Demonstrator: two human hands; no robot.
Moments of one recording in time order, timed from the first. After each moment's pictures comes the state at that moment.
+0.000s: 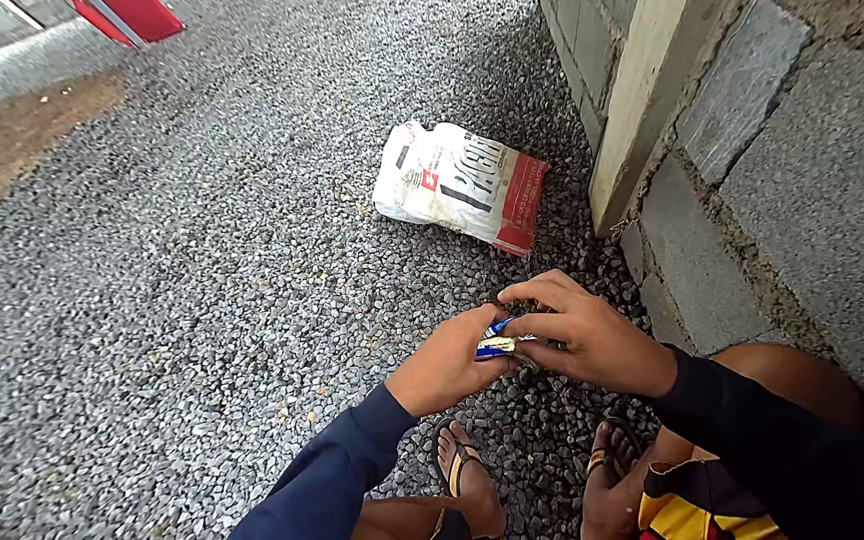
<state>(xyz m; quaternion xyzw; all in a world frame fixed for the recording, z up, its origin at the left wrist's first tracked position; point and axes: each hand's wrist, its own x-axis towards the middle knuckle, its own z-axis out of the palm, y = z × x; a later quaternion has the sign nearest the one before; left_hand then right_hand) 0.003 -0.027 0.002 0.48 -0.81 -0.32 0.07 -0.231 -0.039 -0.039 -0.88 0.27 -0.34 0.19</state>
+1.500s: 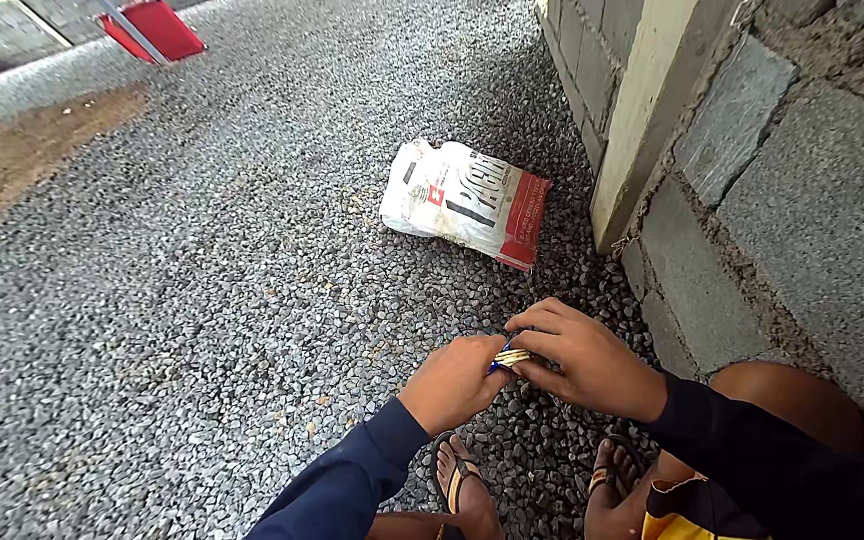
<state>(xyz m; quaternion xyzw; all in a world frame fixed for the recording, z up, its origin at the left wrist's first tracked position) -0.003 -0.027 0.005 0.47 -0.84 -0.26 -0.02 -0.223 -0.033 -0.044 -0.89 0.33 -0.28 0.15</state>
